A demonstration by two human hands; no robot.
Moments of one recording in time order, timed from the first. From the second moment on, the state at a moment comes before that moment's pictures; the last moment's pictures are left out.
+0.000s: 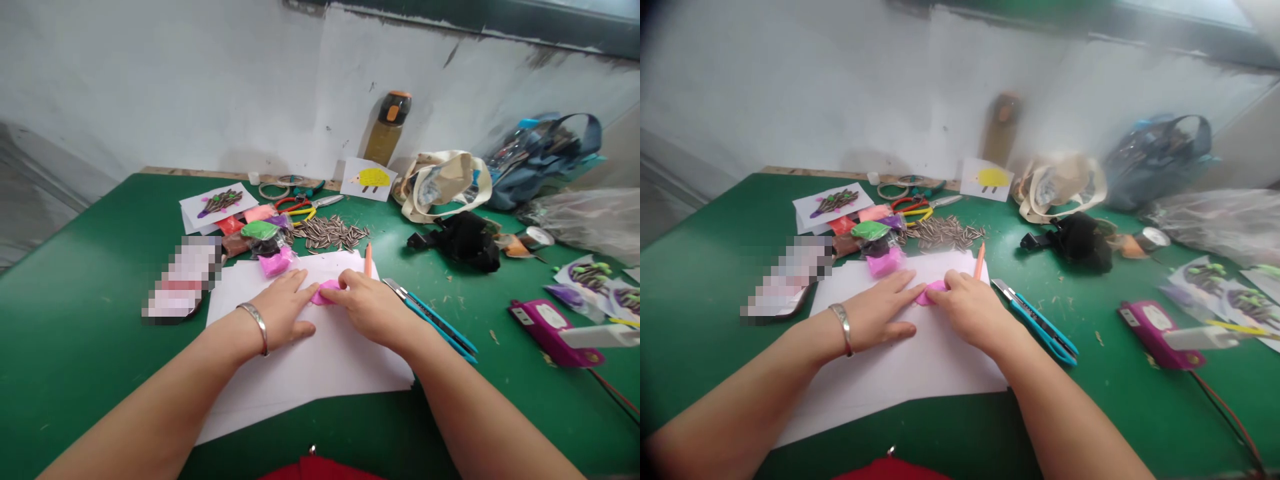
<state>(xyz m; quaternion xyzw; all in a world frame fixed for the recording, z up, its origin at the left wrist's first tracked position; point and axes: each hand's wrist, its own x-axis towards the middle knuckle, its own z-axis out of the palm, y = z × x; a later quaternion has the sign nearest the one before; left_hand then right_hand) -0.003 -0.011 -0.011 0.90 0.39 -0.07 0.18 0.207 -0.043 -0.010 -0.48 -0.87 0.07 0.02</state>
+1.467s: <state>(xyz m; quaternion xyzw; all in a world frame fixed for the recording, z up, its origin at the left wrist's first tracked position) -0.001 -0.011 -0.009 0.90 0.40 -0.11 0.16 0.218 -0.037 -0.011 -0.57 -0.82 0.07 -0.02</state>
